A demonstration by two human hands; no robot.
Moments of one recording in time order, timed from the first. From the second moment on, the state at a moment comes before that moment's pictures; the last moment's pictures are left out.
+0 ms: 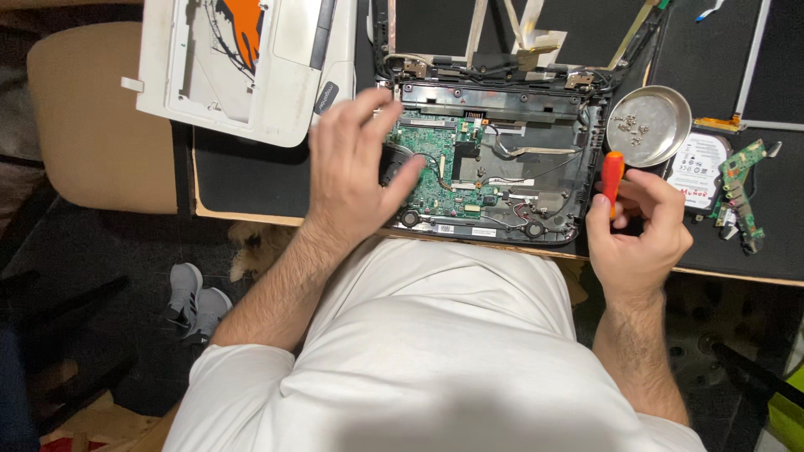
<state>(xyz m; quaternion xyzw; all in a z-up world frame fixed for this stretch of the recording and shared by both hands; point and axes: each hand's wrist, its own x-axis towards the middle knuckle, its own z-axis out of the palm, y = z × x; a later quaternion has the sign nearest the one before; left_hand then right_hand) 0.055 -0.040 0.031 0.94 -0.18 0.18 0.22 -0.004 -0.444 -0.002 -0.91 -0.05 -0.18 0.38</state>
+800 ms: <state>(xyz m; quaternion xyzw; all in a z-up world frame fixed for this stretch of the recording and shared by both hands) 0.047 -0.042 0.024 0.93 -0.15 0.19 0.29 -0.004 -0.432 0.034 -0.90 0.03 0.01 0.44</state>
